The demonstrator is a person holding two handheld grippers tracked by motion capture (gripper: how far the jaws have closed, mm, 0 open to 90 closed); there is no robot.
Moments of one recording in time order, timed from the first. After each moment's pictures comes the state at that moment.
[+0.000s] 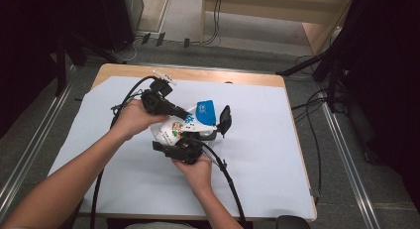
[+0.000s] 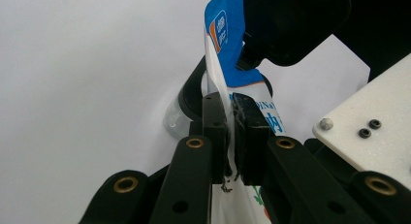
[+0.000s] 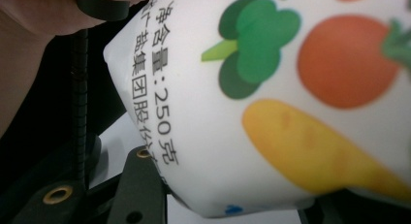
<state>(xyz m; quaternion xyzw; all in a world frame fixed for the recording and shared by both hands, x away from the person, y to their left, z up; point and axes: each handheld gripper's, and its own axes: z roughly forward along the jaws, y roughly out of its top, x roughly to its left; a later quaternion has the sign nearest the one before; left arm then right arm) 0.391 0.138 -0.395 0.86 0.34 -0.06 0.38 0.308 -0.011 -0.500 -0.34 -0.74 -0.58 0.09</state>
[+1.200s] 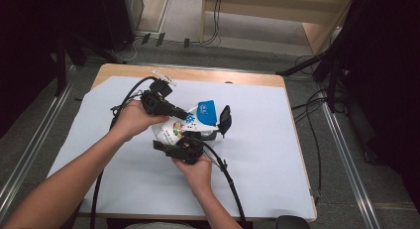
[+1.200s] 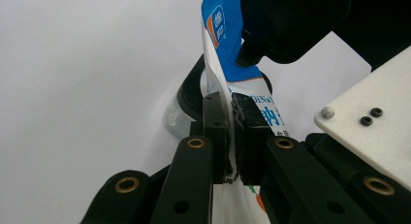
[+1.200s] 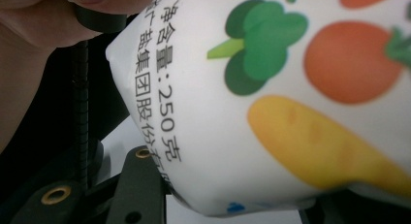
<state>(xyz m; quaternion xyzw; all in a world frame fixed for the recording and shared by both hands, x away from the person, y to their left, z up) 0.388 0.138 -0.395 0.86 0.34 -0.06 0.38 0.307 -0.013 -0.499 -0.35 -0.73 -0.58 0.09</state>
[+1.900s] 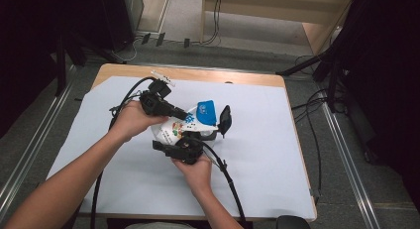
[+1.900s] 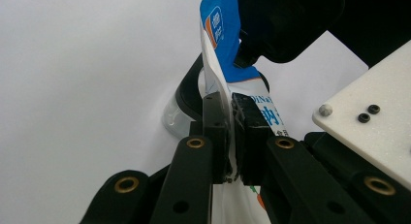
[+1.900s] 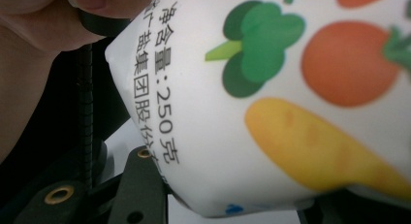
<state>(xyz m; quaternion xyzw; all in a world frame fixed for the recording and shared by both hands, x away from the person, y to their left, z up) 0.386 0.140 -0.395 0.86 0.34 -0.06 0.39 0.307 -0.012 -0.498 -0.35 -0.73 -0.58 0.09</state>
